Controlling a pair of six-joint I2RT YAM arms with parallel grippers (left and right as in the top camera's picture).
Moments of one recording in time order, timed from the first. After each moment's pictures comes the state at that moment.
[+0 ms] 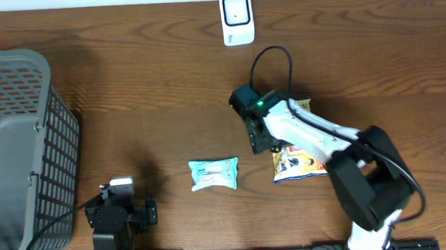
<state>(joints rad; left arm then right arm) -0.13 0.01 0.24 -0.90 -0.22 -0.01 0.63 1.94 1.26 -0.96 0.33 0.56</state>
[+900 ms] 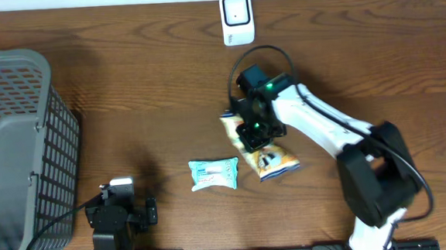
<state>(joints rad) -0.13 0.01 0.24 -0.90 -0.22 -0.01 0.54 1.92 1.37 -0.99 -0.48 -0.02</state>
